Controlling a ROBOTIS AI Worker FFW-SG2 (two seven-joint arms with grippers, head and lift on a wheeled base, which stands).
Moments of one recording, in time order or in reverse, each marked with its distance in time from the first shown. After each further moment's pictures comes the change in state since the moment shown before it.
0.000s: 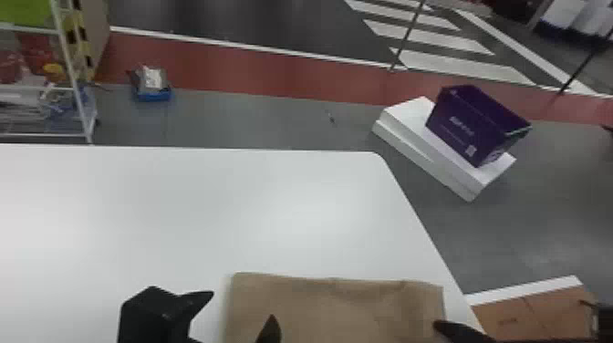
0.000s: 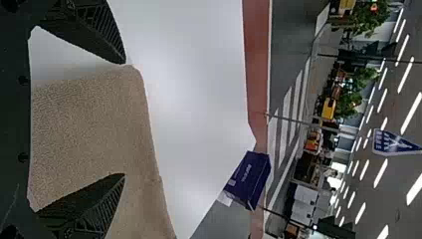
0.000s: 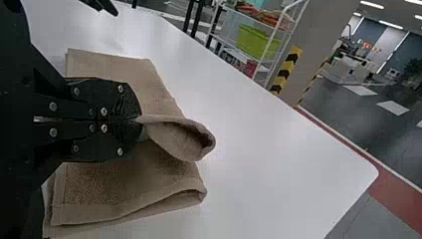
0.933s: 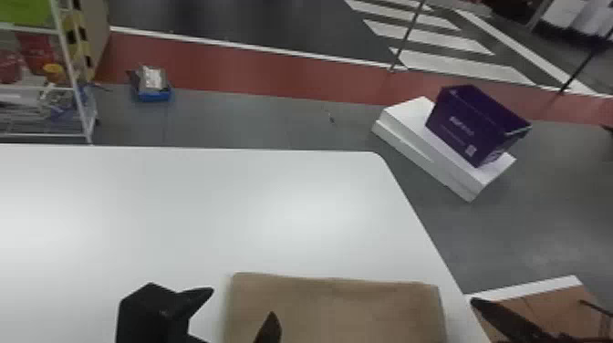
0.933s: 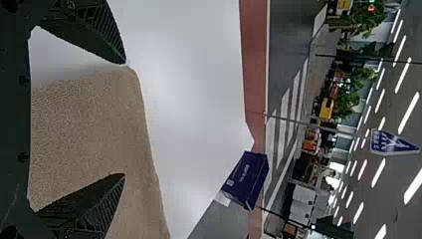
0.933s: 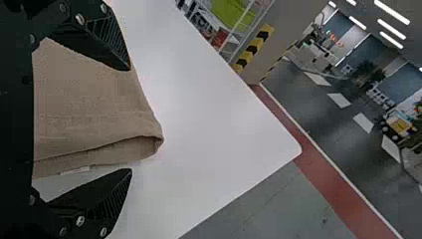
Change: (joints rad) left arm -0.003 -0.004 0.000 -0.007 -0.001 0.004 0.002; right arm -0.002 0.046 -0.070 -0.030 0.014 -0.239 -0.050
